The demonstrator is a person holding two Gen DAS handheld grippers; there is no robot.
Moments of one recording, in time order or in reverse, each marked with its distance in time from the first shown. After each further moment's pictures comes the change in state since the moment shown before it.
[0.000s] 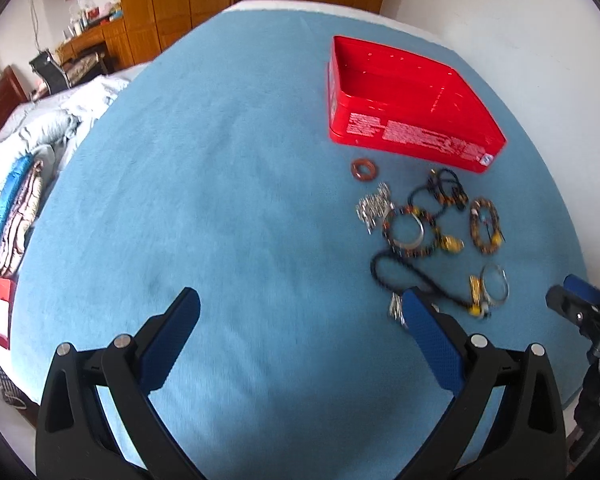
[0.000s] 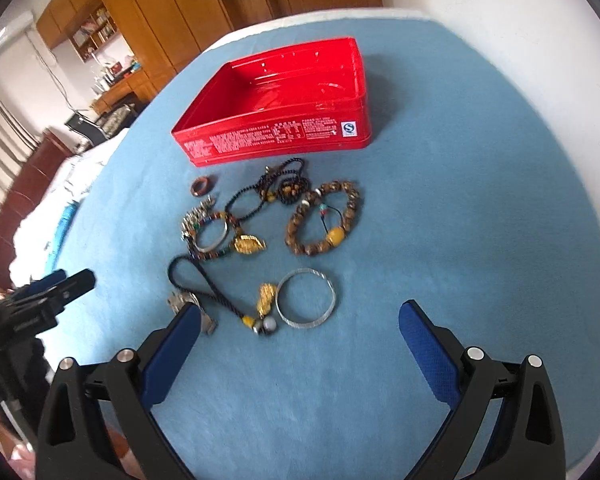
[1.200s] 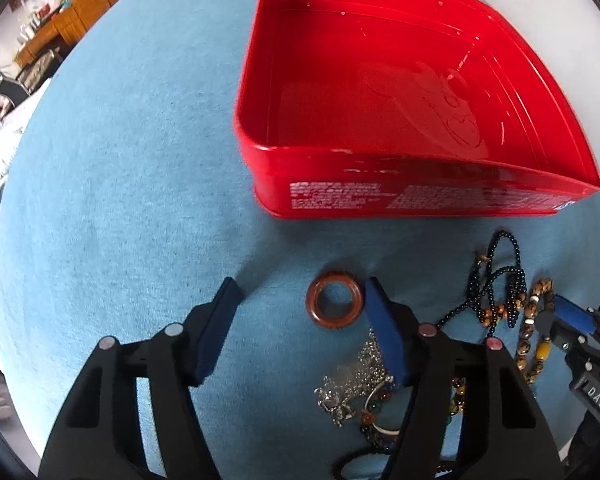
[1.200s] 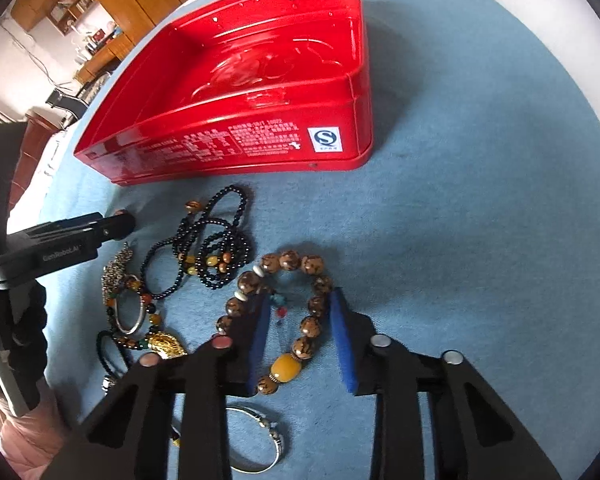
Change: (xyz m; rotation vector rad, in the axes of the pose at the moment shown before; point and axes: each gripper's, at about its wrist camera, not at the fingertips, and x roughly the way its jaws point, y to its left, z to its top) left arm 0.156 -0.055 0.125 0.131 0.234 0.041; right arm 0.111 -0.038 0.083 -0.009 0.197 -0.025
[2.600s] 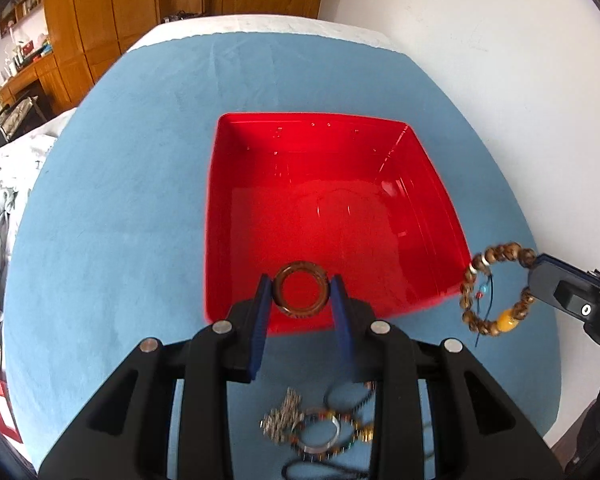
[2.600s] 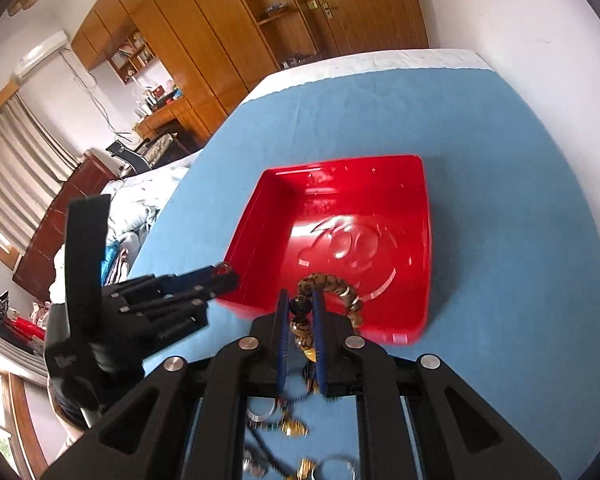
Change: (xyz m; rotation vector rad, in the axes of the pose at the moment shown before) left arm -0.117 -0.016 0.045 0.040 -0.226 -0.161; right arm -0.133 0.051 0.089 -0.063 -0.265 0.171
